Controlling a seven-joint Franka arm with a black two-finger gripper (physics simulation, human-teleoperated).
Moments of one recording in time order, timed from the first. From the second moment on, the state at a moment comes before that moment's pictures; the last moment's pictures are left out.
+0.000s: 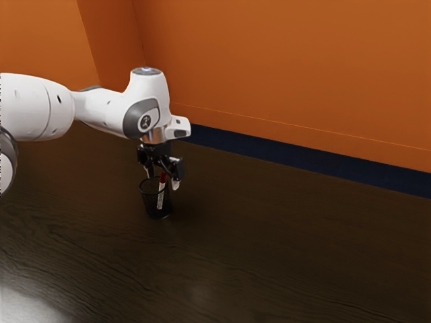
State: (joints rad) arm -0.04 0.40 0.05 -1.74 0.05 2.11 0.09
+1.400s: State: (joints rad) arm 0.04 0.17 0.12 -1.76 0.19 2.11 0.11
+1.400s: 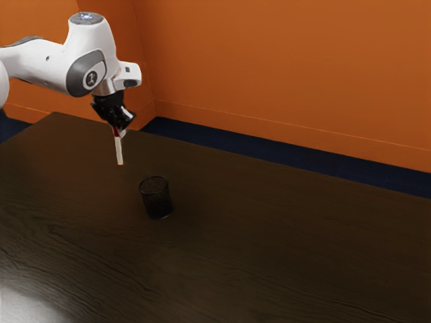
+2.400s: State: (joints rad) arm 0.12 0.47 0.12 -1.60 0.15 1.96 0.20
